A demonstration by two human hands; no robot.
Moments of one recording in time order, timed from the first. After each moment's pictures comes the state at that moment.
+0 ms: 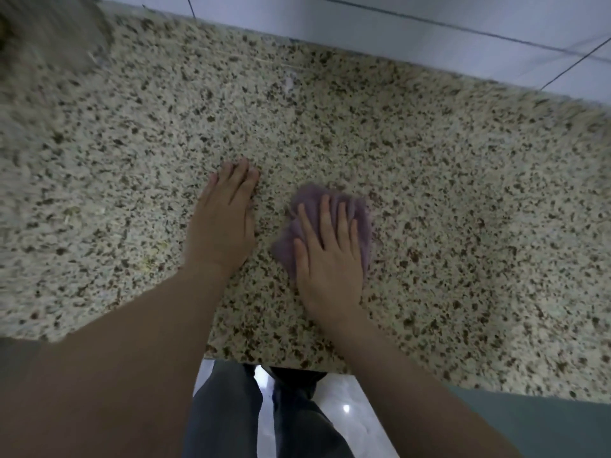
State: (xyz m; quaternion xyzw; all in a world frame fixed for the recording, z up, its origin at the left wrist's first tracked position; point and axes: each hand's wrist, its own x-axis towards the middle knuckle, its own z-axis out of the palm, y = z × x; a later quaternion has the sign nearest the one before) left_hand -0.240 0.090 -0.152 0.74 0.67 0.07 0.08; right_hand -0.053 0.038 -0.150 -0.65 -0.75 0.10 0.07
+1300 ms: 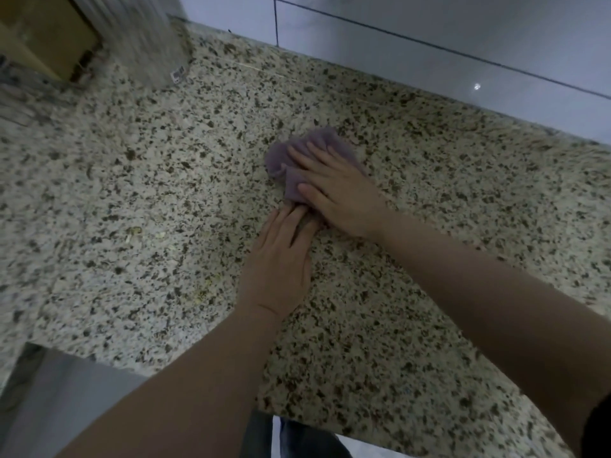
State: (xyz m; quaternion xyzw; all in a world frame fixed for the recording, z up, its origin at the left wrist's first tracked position) left_hand -0.241 0.088 -0.144 0.72 0.68 0.08 0.12; right_hand -0.115 0.239 -0.145 -0.31 -0.92 0.22 0.06
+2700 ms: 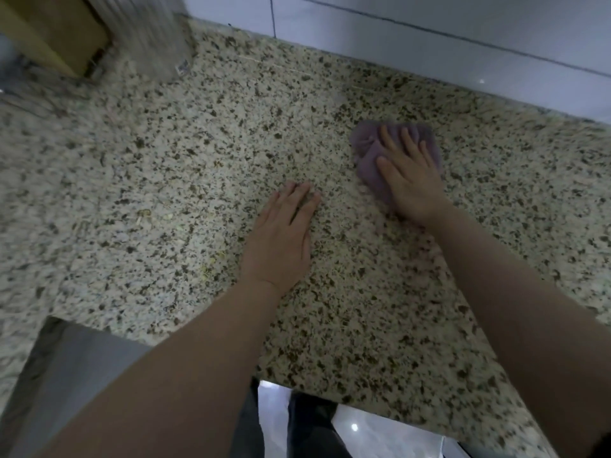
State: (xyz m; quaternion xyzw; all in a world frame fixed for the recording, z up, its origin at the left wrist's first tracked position) left_hand -0.243 0.085 -0.146 0.73 0.67 0.08 0.09; right_hand -0.026 0.234 -0.142 -0.55 -0.80 0.22 0.06
